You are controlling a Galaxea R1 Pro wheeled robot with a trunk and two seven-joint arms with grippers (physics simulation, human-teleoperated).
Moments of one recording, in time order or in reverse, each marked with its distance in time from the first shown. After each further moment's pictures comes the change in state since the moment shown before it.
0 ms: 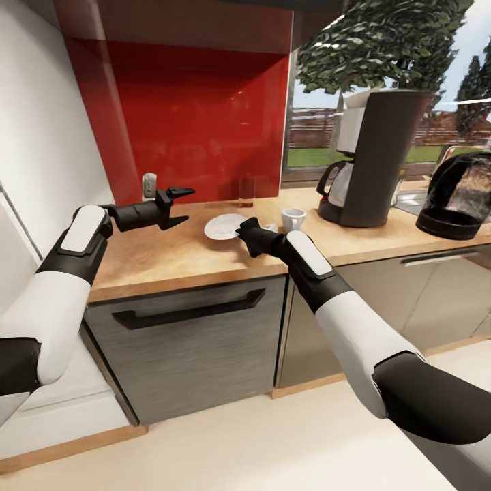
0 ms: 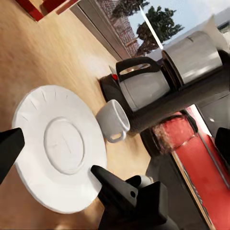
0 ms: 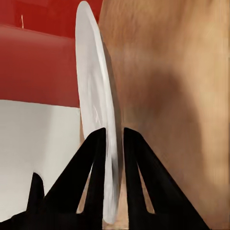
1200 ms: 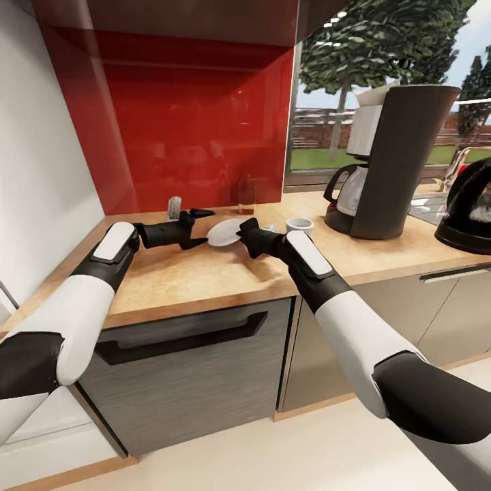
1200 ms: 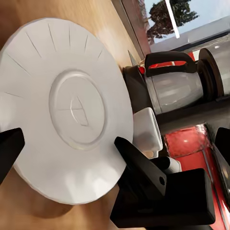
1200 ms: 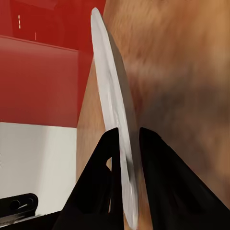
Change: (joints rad) left arm 0.000 -0.087 -0.019 0.184 0.006 -0.004 0.005; right arm -0.001 0.000 0.001 0.002 0.002 0.007 -0.007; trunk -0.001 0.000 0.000
